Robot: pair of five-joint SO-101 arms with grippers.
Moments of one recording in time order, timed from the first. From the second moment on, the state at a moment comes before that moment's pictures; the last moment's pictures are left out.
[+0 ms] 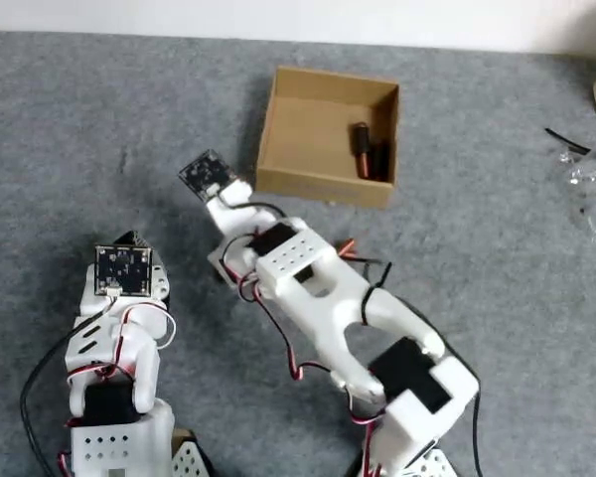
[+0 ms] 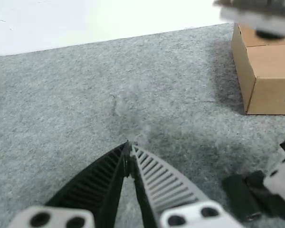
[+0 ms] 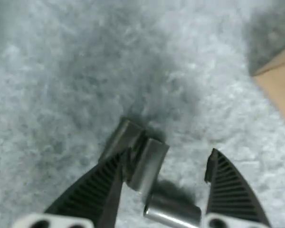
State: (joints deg) left arm -10.8 -103.3 96.0 36.9 -6.3; right arm -43.9 8.8 19.8 38.2 7.6
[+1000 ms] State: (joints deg) left arm -11.0 -103.3 96.0 36.9 -6.3; right arm -42.4 15.7 17.2 38.2 7.3
